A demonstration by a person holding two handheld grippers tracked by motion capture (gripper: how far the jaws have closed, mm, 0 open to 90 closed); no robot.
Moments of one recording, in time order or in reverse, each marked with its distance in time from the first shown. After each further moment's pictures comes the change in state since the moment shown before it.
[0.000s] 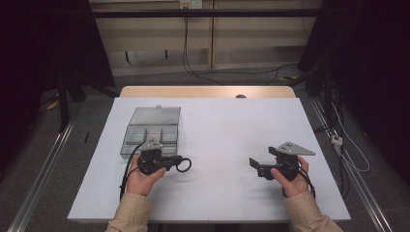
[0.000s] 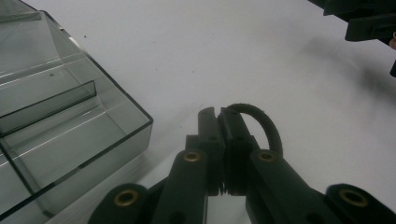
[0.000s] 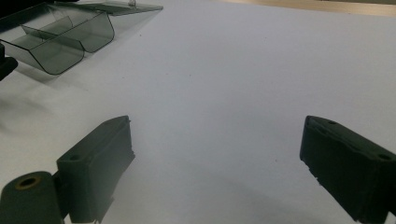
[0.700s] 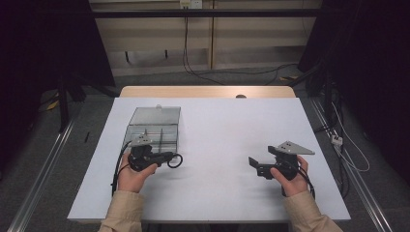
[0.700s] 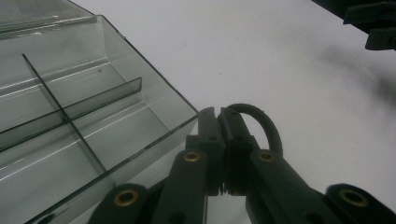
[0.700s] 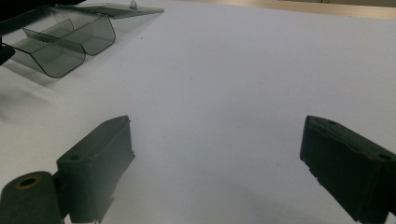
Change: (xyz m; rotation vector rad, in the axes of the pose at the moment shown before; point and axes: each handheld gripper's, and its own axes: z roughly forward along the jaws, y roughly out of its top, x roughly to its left) left arm 0.018 0.002 -0.018 -0.009 0.044 -0.039; right arm 0.001 0.002 0.001 -0.005 0.002 0.002
